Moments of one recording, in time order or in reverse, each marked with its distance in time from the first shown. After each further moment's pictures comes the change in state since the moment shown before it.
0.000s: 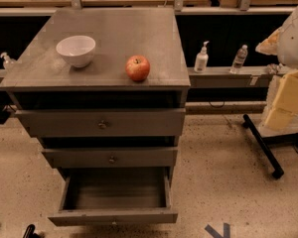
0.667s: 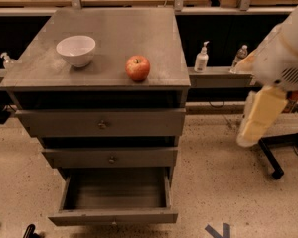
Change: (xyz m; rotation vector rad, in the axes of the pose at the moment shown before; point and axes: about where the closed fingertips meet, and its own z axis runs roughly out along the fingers) arm -0.014 0.007 0.048 -0.082 -0.059 -0.012
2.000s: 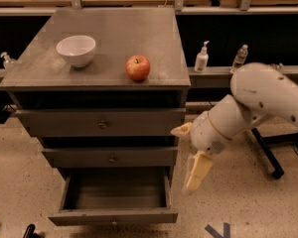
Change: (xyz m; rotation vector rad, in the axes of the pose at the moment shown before) arm -0.048 0.067 0.205 -0.345 -0.348 -0.130
